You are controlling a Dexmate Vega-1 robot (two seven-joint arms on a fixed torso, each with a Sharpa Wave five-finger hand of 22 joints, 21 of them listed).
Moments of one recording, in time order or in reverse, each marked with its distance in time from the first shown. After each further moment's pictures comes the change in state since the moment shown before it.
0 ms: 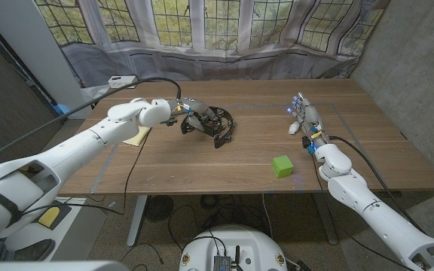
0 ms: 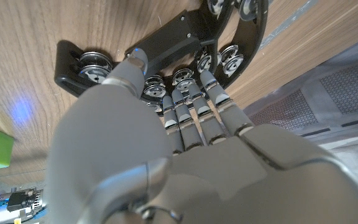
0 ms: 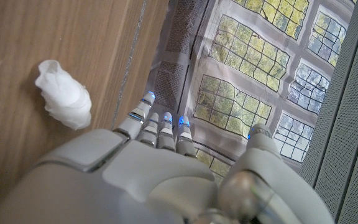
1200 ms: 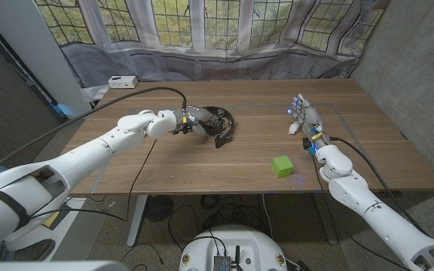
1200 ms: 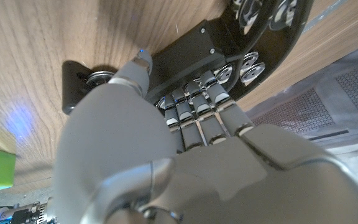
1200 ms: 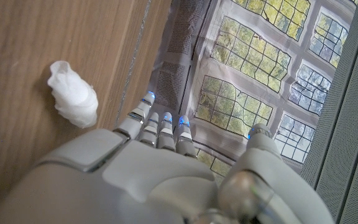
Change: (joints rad) left arm 0.021 -0.036 0.060 0.059 0.066 0.006 0.125; left_hand 0.048 0.045 -0.036 0.003 0.000 0.098 0.004 0.014 0.000 0.073 -0.001 0.004 0.000 0.073 -0.008 0.008 0.000 0.045 0.005 0.005 0.005; right arm -0.014 -0.009 0.001 -0.010 0.001 -0.003 -0.004; right_hand 0.000 0.000 0.000 0.000 0.000 0.000 0.000 0.000 0.000 0.000 0.000 0.000 0.000 0.004 0.004 0.000 0.000 0.000 0.000 -0.003 0.000
